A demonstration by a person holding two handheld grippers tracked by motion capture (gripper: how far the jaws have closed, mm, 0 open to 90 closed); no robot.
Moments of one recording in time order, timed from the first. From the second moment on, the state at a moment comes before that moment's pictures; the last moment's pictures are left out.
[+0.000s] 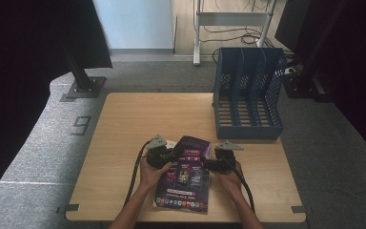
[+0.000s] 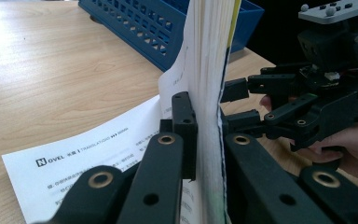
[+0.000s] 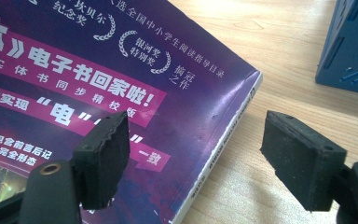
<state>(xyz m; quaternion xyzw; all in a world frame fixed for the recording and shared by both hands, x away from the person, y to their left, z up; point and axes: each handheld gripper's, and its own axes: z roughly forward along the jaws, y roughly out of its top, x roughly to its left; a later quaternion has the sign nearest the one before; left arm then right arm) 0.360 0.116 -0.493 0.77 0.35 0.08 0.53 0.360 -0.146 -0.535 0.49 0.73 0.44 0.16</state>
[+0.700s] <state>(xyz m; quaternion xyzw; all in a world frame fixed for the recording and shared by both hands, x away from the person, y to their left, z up) 0.356 0.113 -0.484 0.76 0.34 0.08 0.54 0.367 -0.139 -0.529 0.49 0.74 0.45 0.14</state>
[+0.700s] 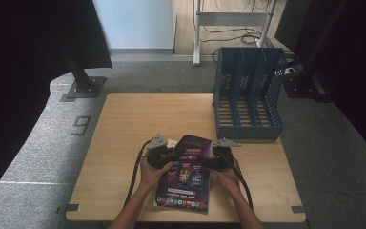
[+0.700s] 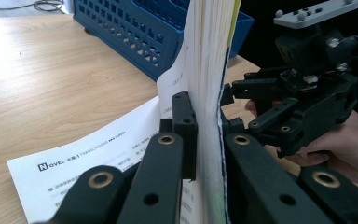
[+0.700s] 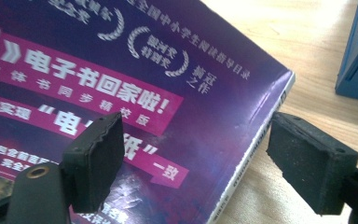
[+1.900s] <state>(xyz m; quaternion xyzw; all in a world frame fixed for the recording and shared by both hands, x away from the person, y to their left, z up) 0.370 0.119 -0.510 0.77 0.37 0.07 0.52 0.367 -0.143 -0.531 0.48 0.74 0.45 0.12</state>
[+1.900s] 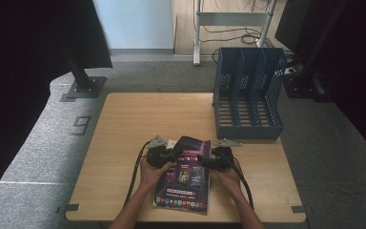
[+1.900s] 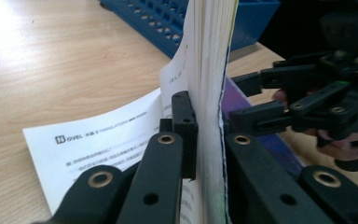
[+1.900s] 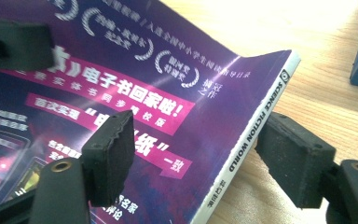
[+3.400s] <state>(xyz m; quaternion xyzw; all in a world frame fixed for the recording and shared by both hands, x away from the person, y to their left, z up) 0.379 0.115 -0.525 0.77 0.37 0.08 0.51 0.389 -0.142 -0.539 0.48 0.75 0.44 0.11</state>
